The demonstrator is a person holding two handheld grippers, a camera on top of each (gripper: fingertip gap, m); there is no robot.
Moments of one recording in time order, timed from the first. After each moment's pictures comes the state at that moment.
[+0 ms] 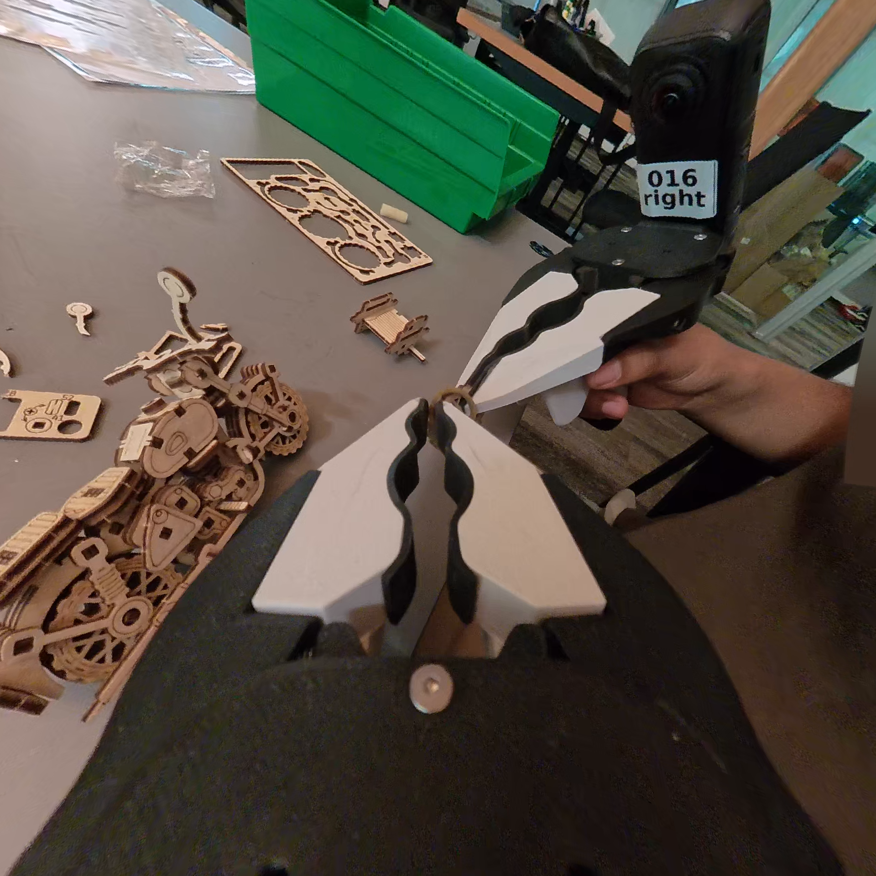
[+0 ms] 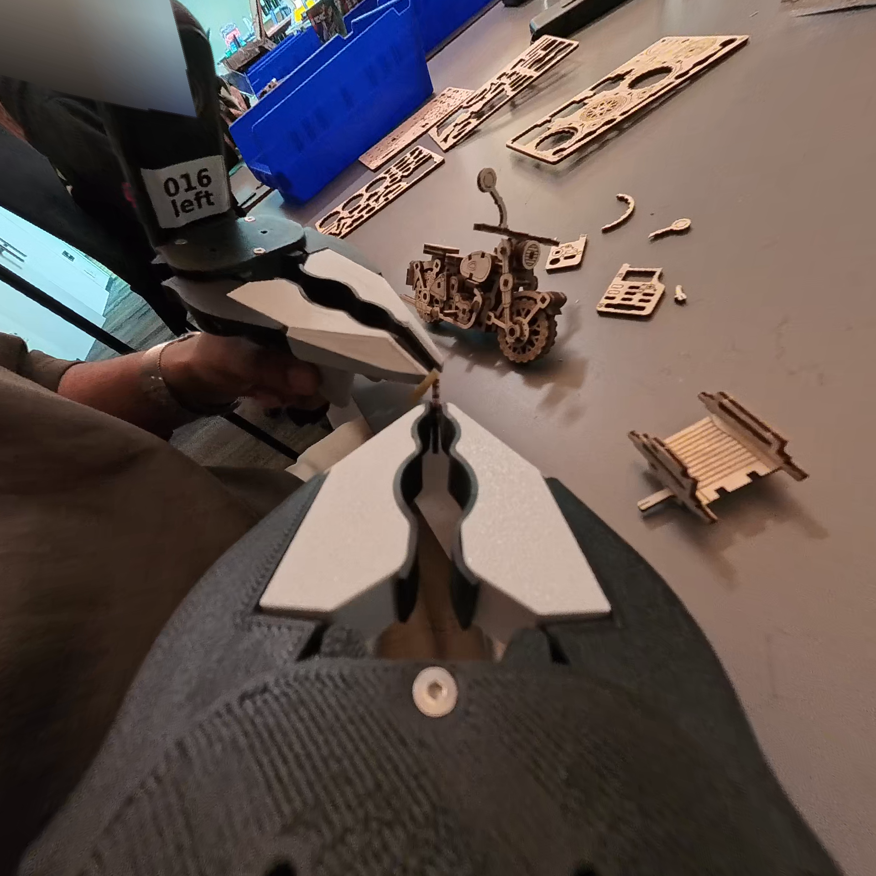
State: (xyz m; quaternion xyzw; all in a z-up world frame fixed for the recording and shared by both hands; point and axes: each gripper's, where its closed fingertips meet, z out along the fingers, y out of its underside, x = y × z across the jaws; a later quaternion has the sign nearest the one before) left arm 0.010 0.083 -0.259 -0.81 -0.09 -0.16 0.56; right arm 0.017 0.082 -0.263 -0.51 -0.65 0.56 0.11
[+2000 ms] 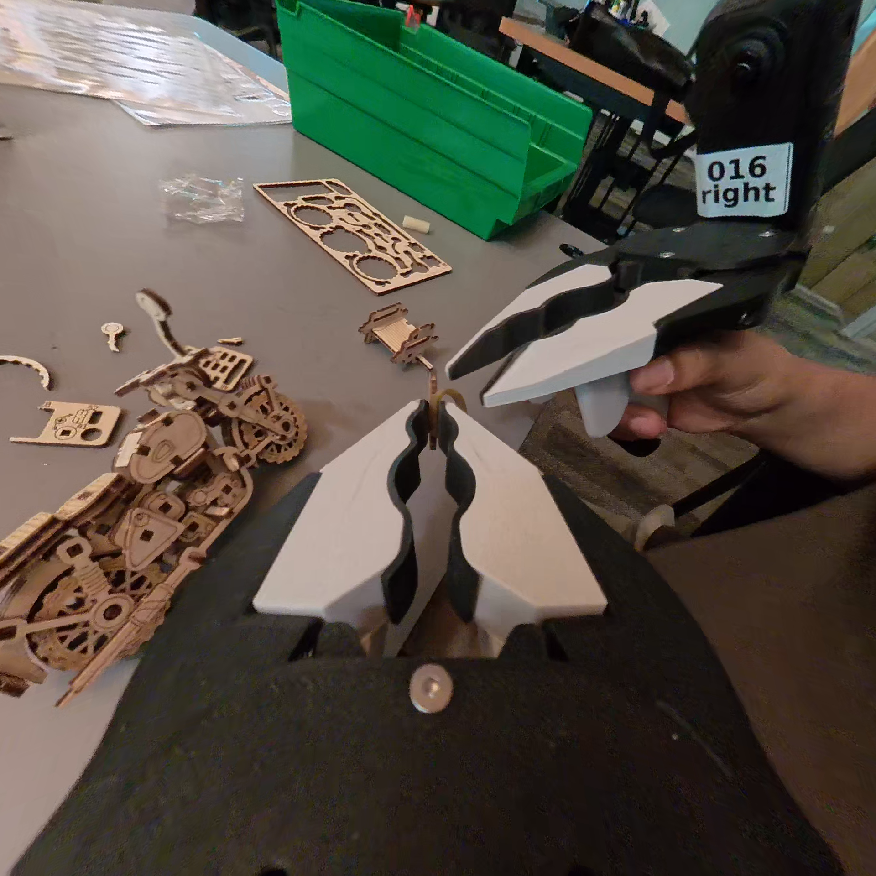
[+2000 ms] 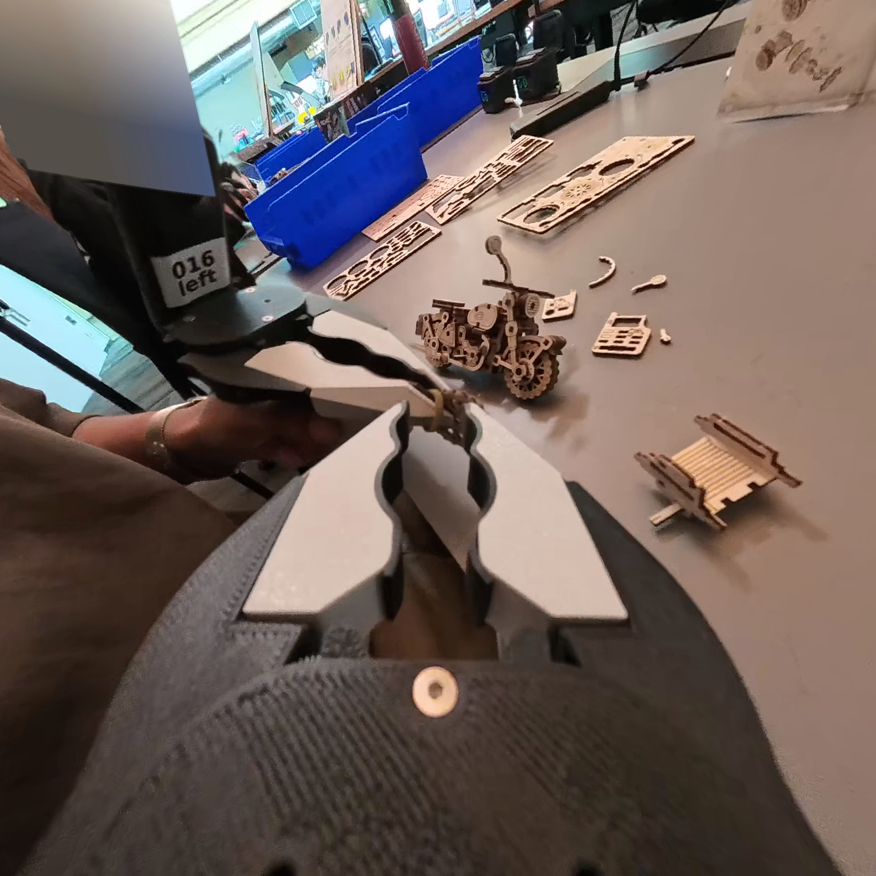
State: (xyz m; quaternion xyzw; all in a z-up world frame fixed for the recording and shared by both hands) left arm 0.016 0.088 -0.257 -0.81 -0.10 -0.10 0.57; right arm 0.018 0.081 -0.242 -0.51 -0.60 0.60 0.15
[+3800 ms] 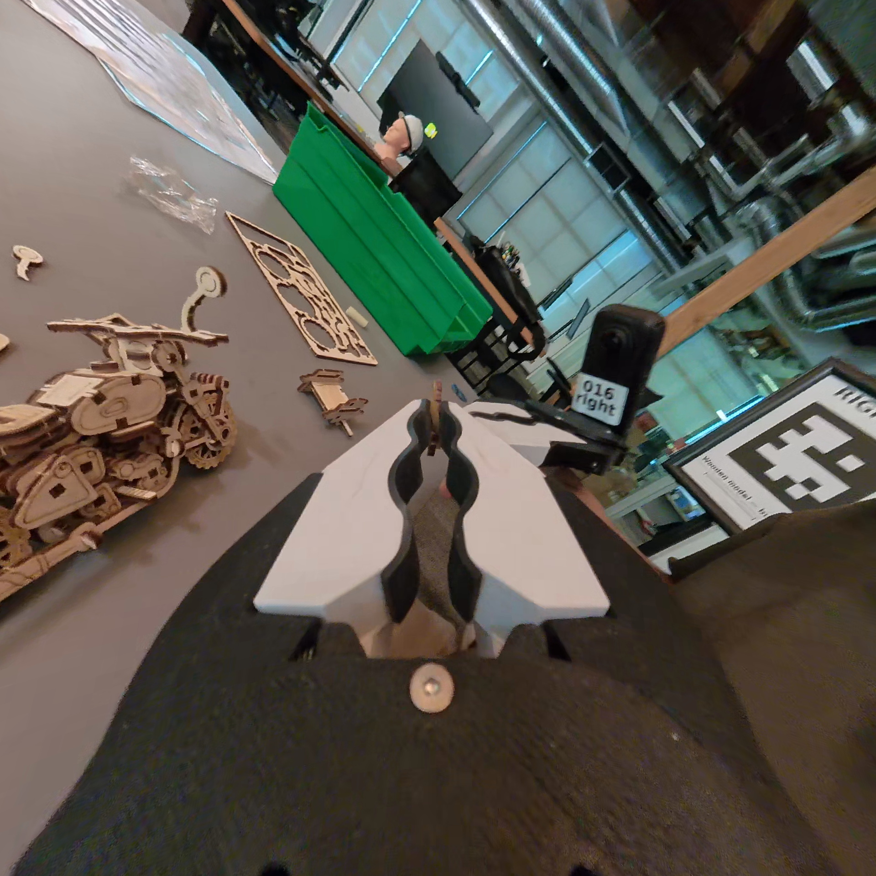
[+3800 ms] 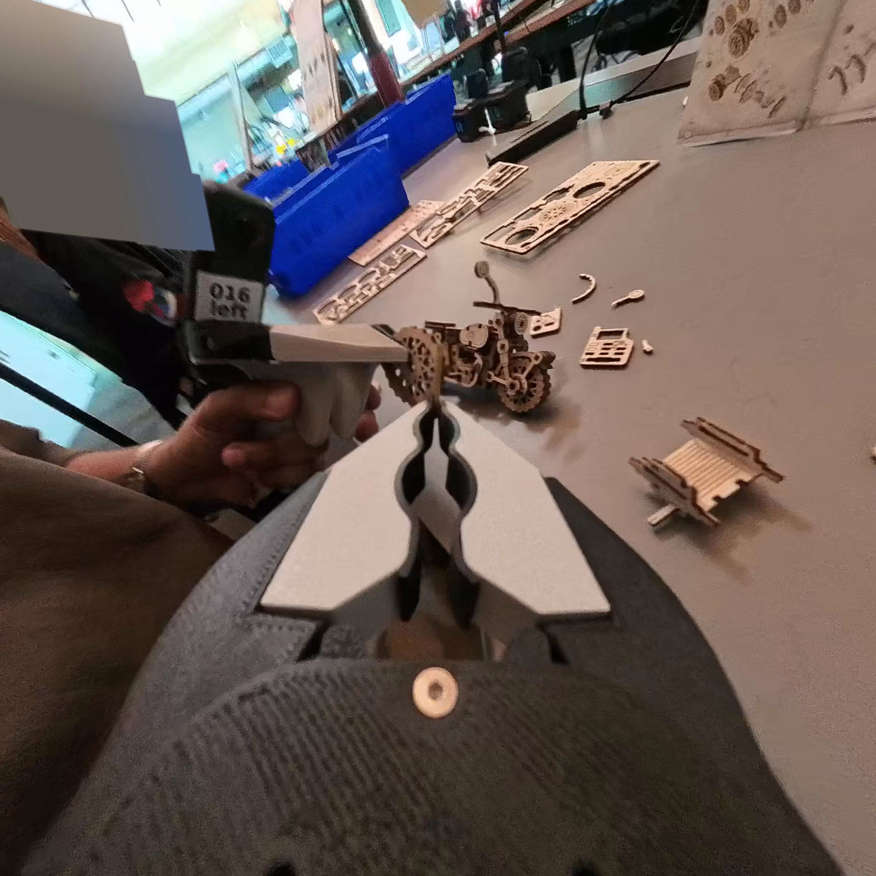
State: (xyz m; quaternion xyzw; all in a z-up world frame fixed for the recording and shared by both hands) left arm 0.007 0.082 -0.213 -0.66 -0.25 -0.30 0.64; right arm 0.016 0.085 -0.232 -0.53 -0.58 0.60 0.17
